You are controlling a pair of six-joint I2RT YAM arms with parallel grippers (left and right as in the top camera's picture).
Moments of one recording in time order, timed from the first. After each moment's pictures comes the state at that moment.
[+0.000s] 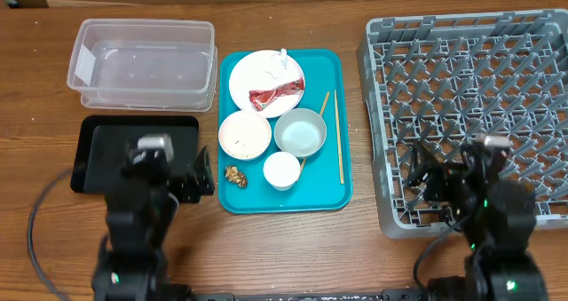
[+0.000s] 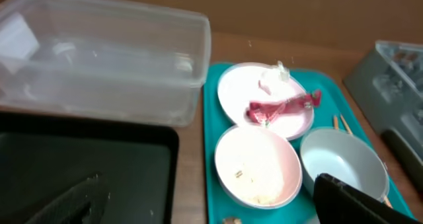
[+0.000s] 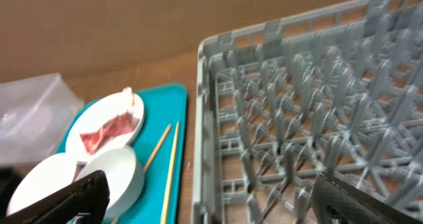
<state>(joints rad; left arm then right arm) -0.03 0.64 0.59 -0.40 0.08 -0.16 0.05 0.56 0.61 -0.47 -0.10 0.25</state>
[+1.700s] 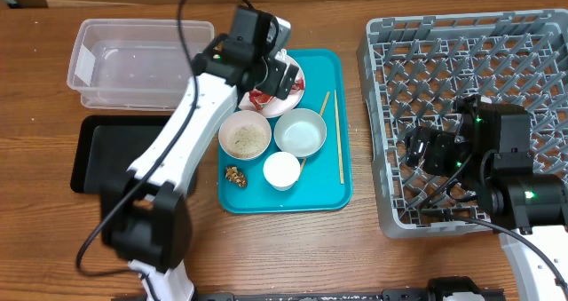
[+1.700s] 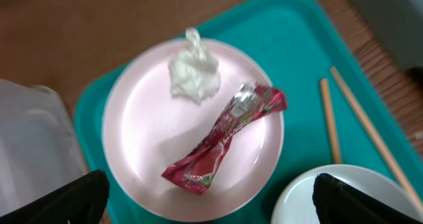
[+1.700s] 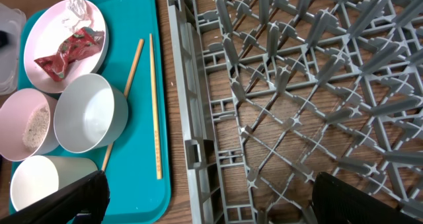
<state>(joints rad) -0.36 1.92 1.64 -0.69 0.00 0.09 0.05 1.03 1.06 -0.96 -0.11 0.26</state>
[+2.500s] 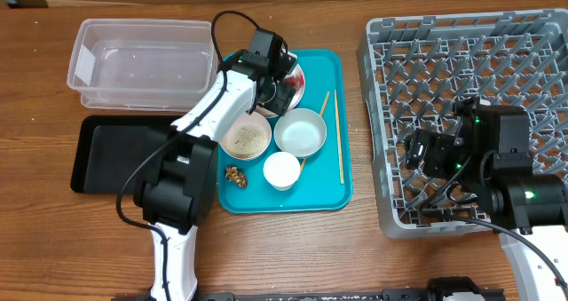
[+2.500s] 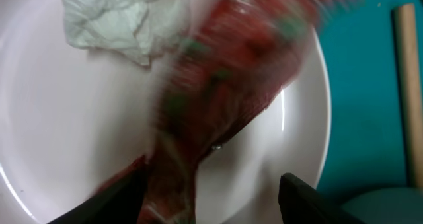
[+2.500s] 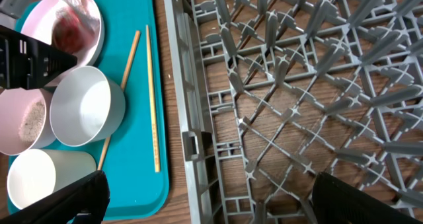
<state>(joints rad) -0.36 2.17 1.64 -0.65 0.06 0.12 0.05 1.03 1.06 -0.99 -0.11 0.26</state>
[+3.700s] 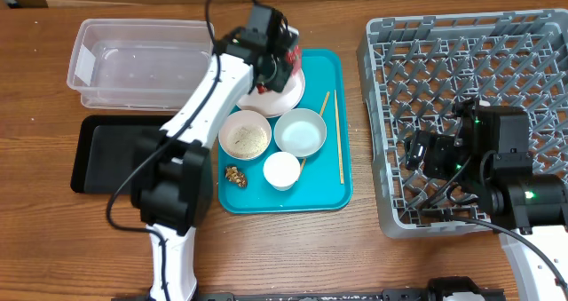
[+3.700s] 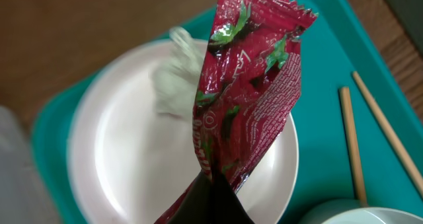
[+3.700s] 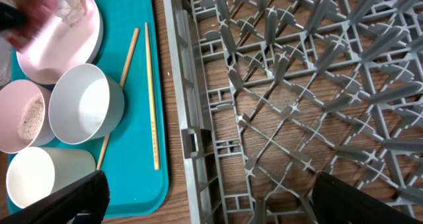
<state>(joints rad) -0.34 2.13 1.85 -0.77 0.05 0.11 0.05 1.03 1.06 -1.00 -0.11 0.26</state>
